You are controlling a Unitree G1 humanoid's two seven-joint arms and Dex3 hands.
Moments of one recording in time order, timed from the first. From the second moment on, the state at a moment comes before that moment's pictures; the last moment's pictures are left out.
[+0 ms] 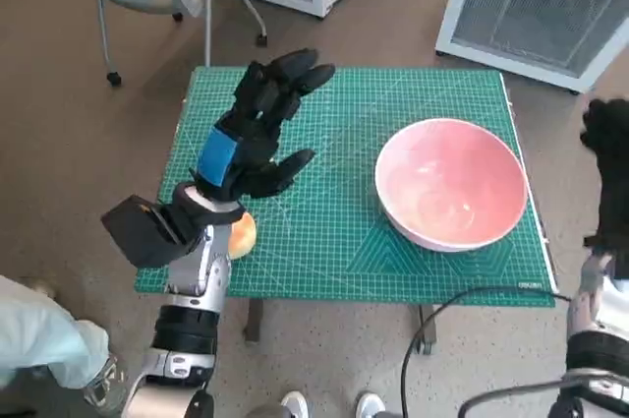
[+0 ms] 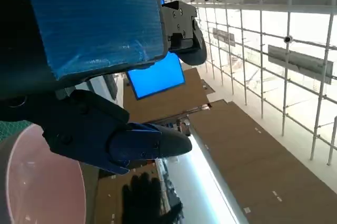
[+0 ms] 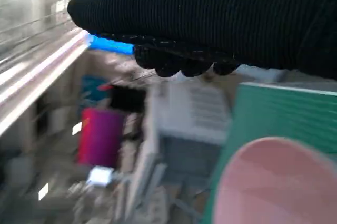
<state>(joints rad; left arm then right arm) -0.62 0.07 0.09 0.42 -0.28 -0.48 -0.51 -0.66 -0.43 -0.37 1.08 0.20 -0.64 0.20</state>
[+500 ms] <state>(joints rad) -0.62 0.07 0.09 0.42 -0.28 -0.48 -0.51 -0.69 -0.38 -0.39 1.19 0.22 -0.61 0.20</state>
